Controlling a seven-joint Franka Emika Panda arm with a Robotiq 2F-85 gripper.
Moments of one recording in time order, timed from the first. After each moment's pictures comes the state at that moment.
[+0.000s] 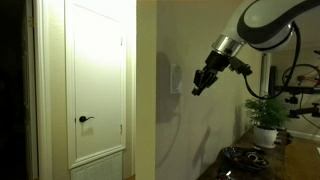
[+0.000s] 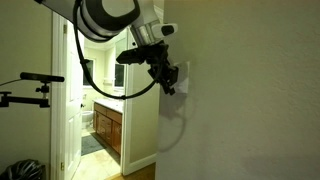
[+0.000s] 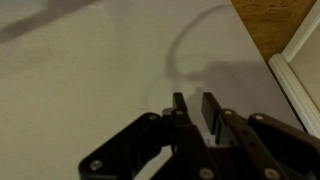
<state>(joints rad) -0.01 -0.20 -0.02 -2.08 0.07 2.48 -0.01</state>
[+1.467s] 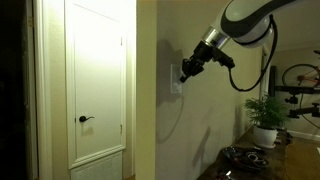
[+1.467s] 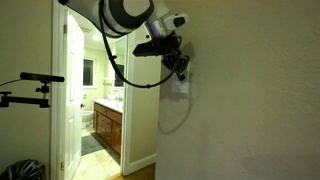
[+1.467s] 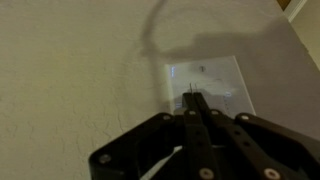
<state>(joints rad) -0.01 -0.08 -0.02 -1.88 0.12 2.54 -0.01</state>
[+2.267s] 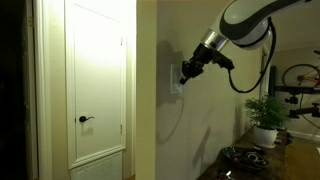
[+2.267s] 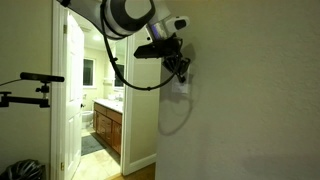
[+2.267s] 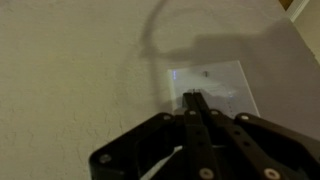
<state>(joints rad) -0.01 -0.07 -0.02 -1.88 0.12 2.54 -0.01</state>
